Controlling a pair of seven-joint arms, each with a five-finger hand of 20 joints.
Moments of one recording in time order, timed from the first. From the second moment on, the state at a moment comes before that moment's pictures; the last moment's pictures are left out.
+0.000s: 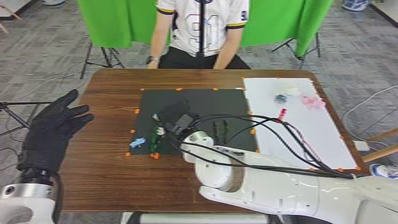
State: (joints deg) left arm 140.2 -46.2 -104.4 -134.5 38.2 25.1 18.7; right arm -45.7 -66.1 6.8 -96.7 -142.5 -4.8 40.1
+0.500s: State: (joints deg) left arm 140.9 -46.4 -104.6 -134.7 38.2 25.2 19.1; right arm -45.6 -65.8 9.5 -98.8 -141.4 -8.0 41.7
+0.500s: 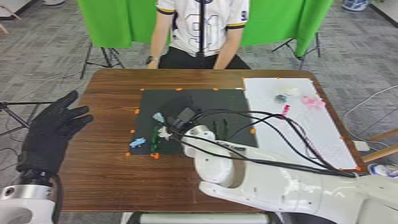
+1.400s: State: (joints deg) left arm 146.6 -49.1 -106.6 -133.8 38.5 25.5 24.4; right arm -93.3 -56.2 71.5 -119.1 -83.8 18.2 6.0
